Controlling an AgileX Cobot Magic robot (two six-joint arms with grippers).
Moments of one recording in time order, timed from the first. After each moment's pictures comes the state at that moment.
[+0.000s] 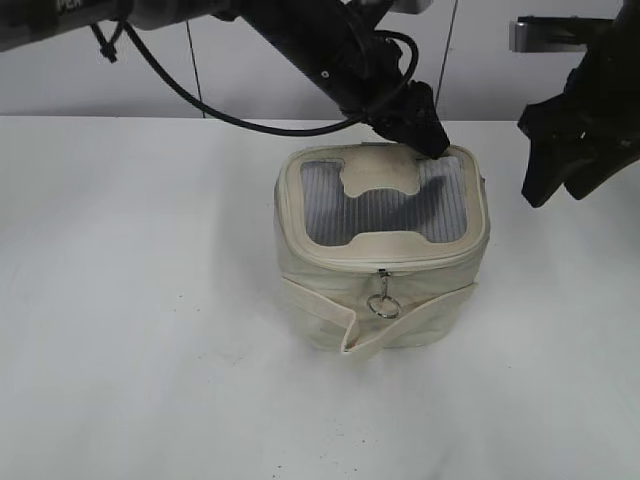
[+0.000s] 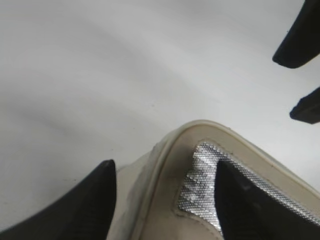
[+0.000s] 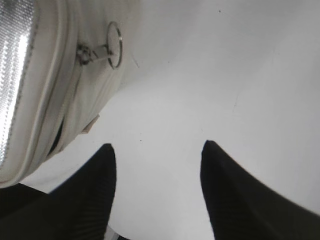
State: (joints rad) left arm -0.63 2.29 -2.11 -0.66 1.00 0.71; right arm 0.17 1.81 -1.47 0.17 1.22 -0.21
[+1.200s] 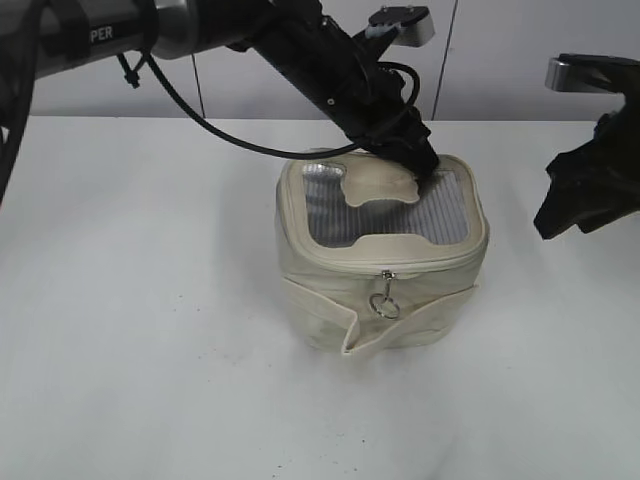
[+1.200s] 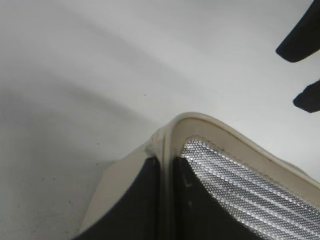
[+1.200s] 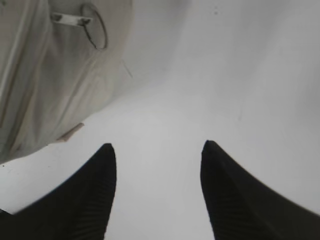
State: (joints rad) left arm -0.63 2.36 -2.12 -0.69 1.03 0.72; right arm 0.07 1.70 -1.17 0.29 0.93 -0.39
